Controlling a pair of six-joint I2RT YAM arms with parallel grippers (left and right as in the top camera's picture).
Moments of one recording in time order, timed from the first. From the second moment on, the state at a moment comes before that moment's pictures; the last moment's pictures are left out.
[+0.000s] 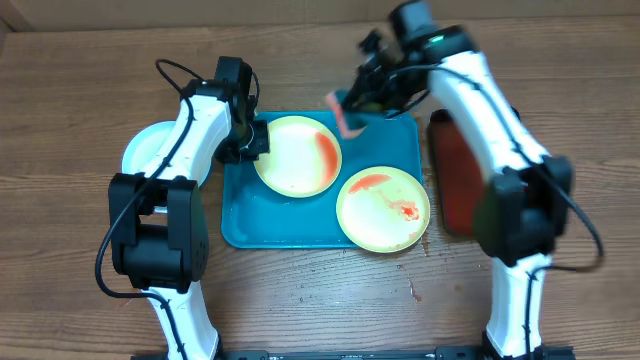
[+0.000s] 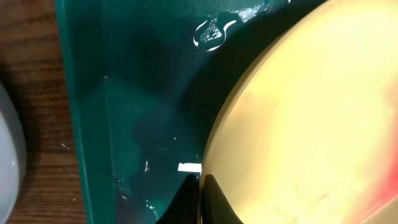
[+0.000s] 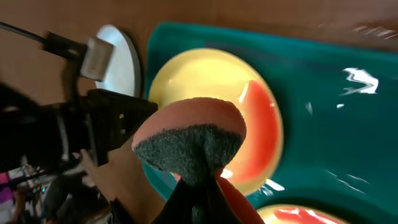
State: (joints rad) left arm -0.13 2.05 1.58 -0.99 0.07 -0.24; right arm 0.29 2.21 2.10 -1.11 -0.69 0.26
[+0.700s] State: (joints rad) left arm -0.20 1.79 1.71 -1.11 -0.36 -0.18; right arm 0.16 2.09 2.10 -1.26 -0.51 0.23
